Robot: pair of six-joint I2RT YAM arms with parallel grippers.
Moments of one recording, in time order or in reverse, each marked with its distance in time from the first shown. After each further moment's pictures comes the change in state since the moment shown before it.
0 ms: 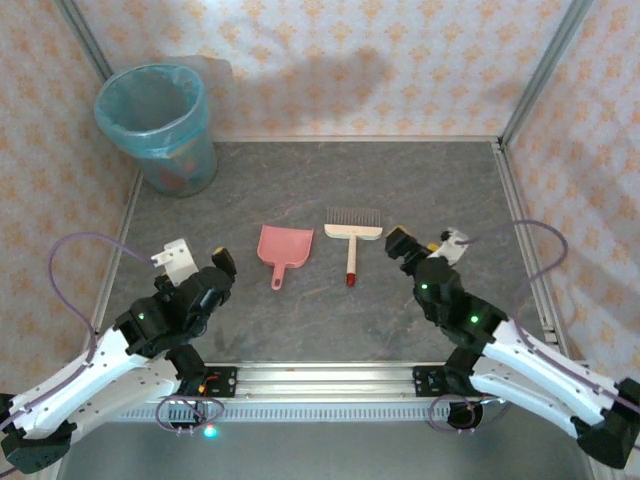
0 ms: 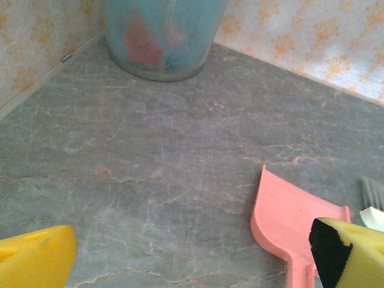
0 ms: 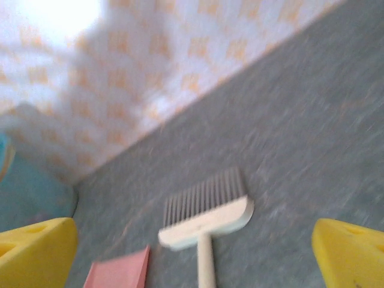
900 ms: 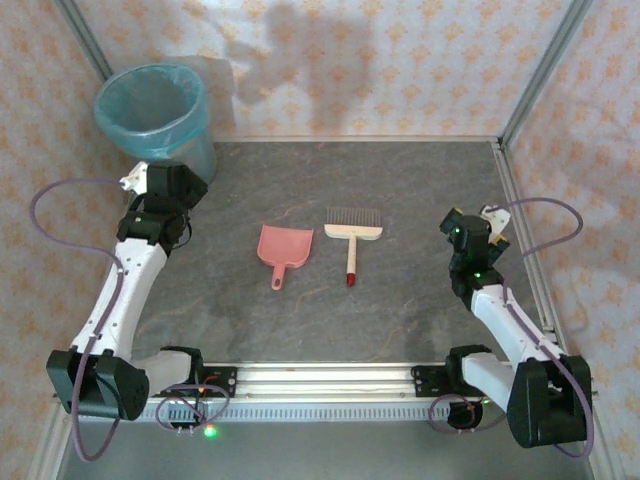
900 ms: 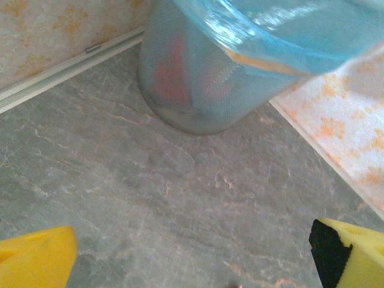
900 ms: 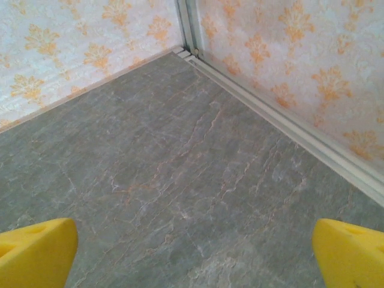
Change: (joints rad) left arm 0.792 0.536 0.371 0.308 0.536 0.136; right arm -0.710 0.379 -0.015 0.269 -0.194 -0.444
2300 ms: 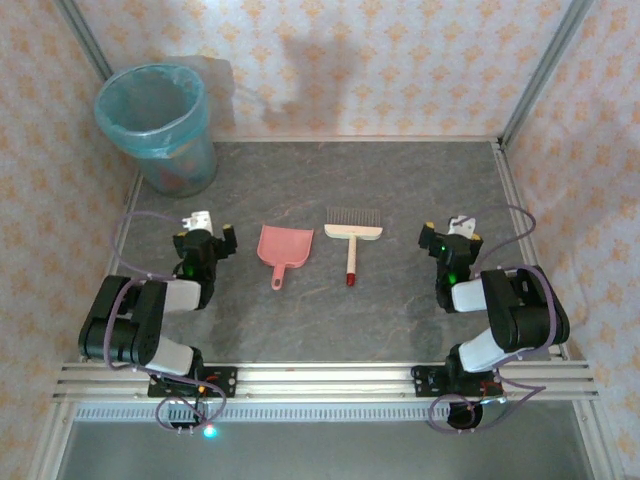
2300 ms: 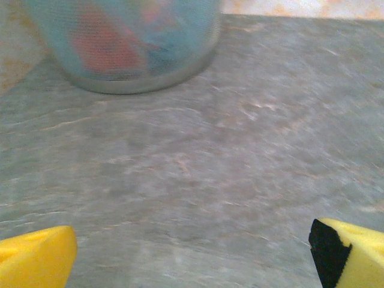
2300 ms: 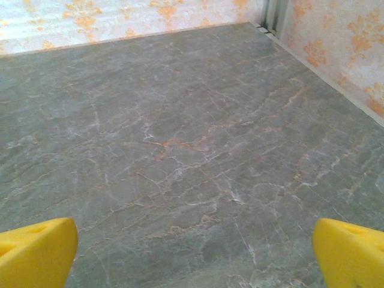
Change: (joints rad) left arm -0.060 0.306 -0.777 1.332 0.071 0.724; right arm 0.000 0.504 -0.218 0.826 -0.206 -0.267
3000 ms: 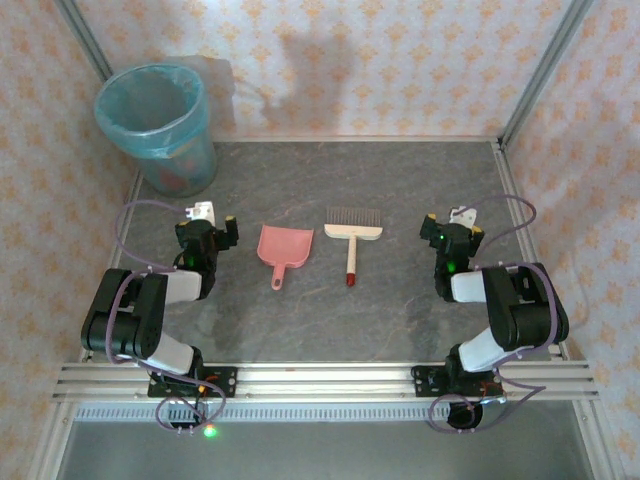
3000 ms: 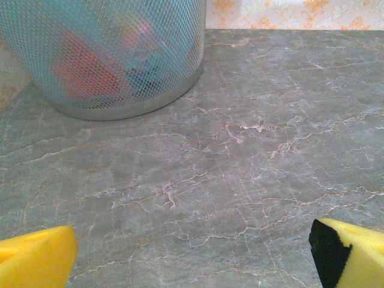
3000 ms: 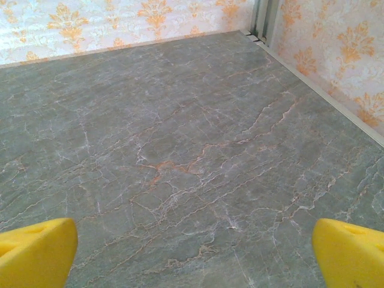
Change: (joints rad) left arm 0.031 0.026 0.085 -0.039 0.034 0.027; right arm 0.000 0.010 0.097 -0.108 0.058 0.016
